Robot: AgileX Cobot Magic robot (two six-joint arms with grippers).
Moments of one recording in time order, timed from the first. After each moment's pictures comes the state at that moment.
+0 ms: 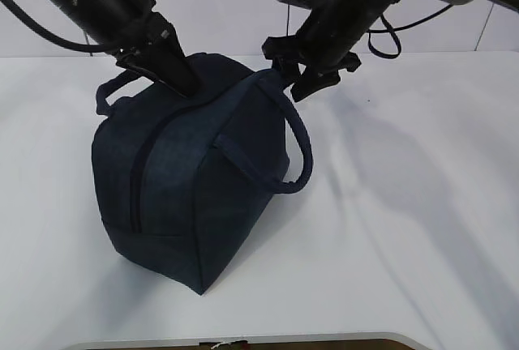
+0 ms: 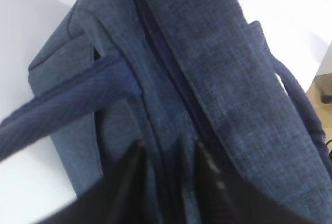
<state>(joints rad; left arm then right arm) -0.32 1.96 -1.73 -0.66 1.22 0.63 0.28 2.32 -2.16 0.44 1.16 -0.22</state>
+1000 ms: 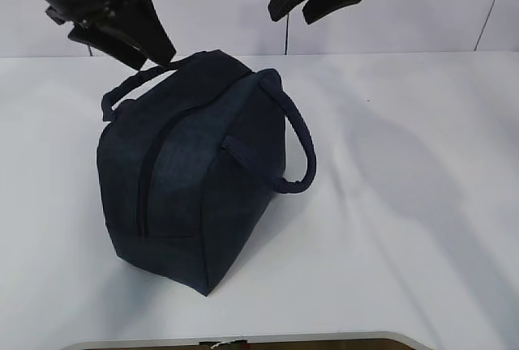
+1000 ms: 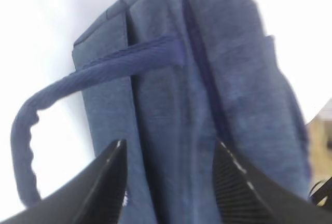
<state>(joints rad) -0.30 1.85 -1.73 -0.55 1.23 0.35 0.28 2.18 -2.30 0.40 1.25 -0.20</state>
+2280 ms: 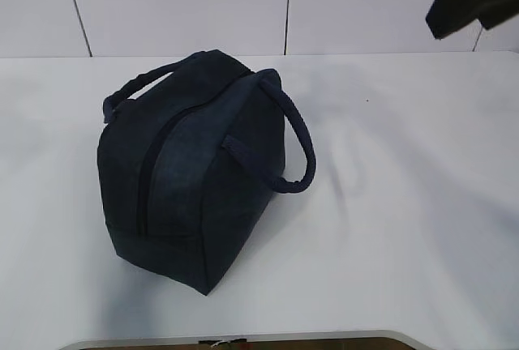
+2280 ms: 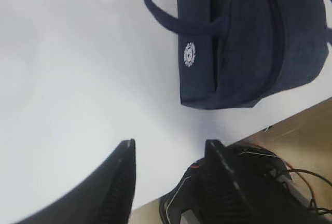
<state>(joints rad) -0.30 1.16 -1.31 -0.17 1.25 0.08 0.28 1.44 -1.56 0.10 1.25 -0.13</state>
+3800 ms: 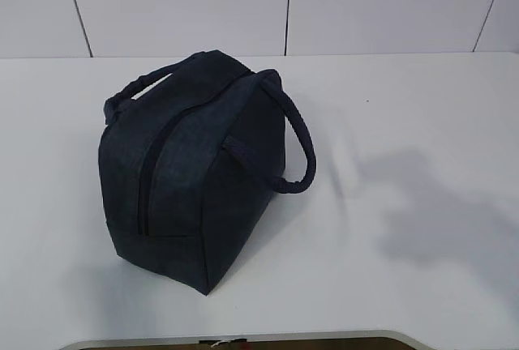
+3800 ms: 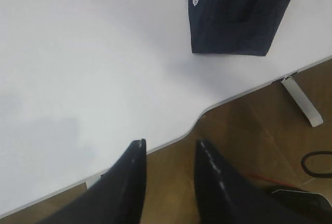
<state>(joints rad) -0.30 0.22 -0.70 -0.10 1.25 0.08 0.28 0.60 -0.96 0.09 1.26 -0.12</state>
